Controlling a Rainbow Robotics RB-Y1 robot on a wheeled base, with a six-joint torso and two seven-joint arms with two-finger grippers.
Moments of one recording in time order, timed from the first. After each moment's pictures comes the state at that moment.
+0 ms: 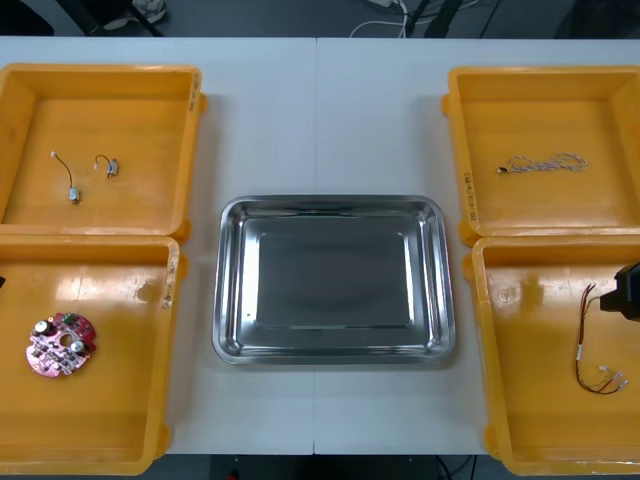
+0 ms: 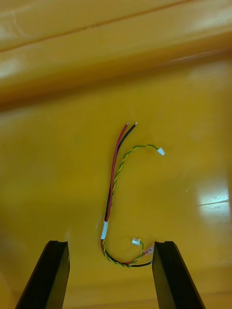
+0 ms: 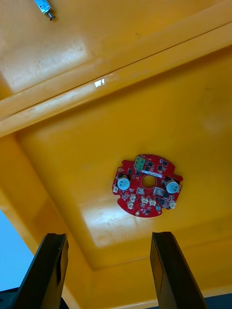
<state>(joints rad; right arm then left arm) 0.01 -0.86 -0.19 -2.03 -0.90 1.59 1.15 -0.10 0.88 0.36 -2.19 0.91 1.89 -1.68</state>
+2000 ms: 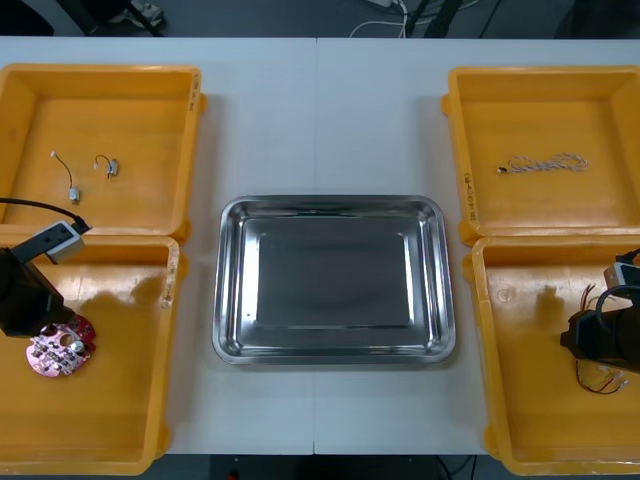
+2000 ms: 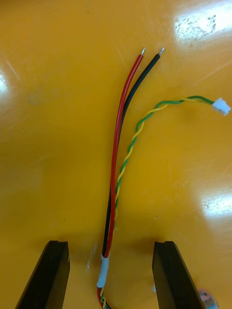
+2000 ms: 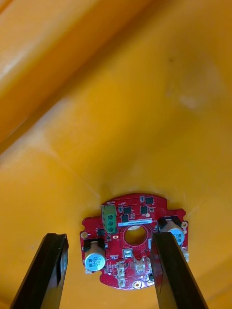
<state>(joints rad) 0.12 -0.73 -0.04 -1.96 -0.67 1.36 1.15 -0.07 0.99 -0.01 -1.90 1.00 1.44 -1.98</state>
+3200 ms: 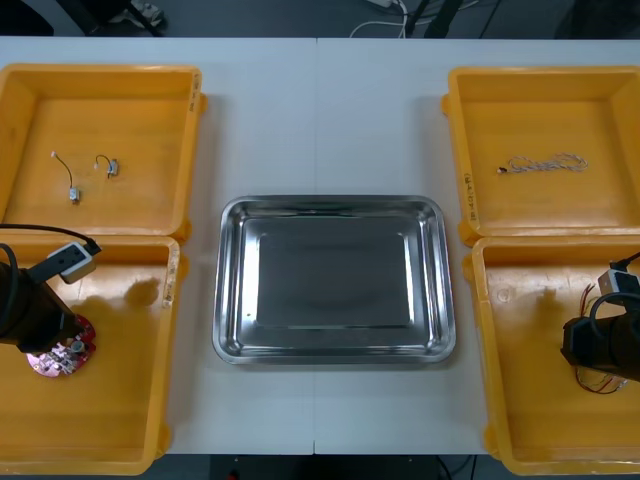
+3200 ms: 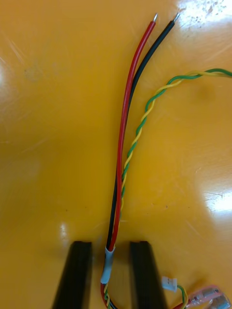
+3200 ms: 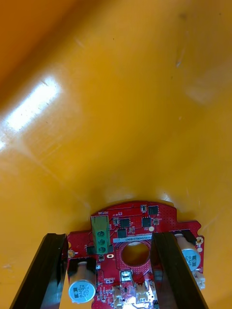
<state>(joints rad) 0.13 -0.71 -0.02 -1.96 -0.65 1.34 1.15 -0.04 1.00 -0.10 -1.87 0.93 1.32 -1.98</state>
